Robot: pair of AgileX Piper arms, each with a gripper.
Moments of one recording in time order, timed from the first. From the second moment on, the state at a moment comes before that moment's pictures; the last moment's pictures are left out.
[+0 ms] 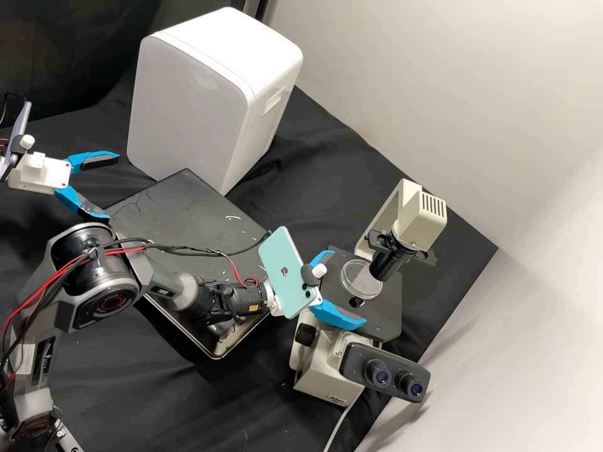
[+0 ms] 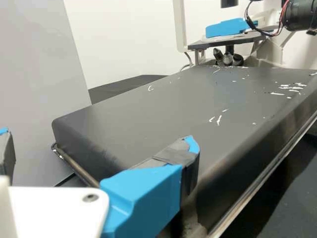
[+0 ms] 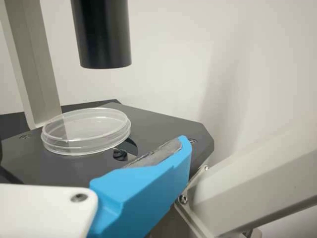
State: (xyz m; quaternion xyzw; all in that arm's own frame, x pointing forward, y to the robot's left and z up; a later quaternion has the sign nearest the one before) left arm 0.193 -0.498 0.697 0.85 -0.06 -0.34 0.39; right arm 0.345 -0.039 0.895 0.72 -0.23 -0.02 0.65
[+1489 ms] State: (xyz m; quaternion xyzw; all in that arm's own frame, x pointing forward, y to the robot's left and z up) left arm 0.195 -0.501 0.696 0.85 -0.07 -0.34 0.40; right arm 0.385 -0.038 0.909 0.72 -0.22 -0.04 0.66
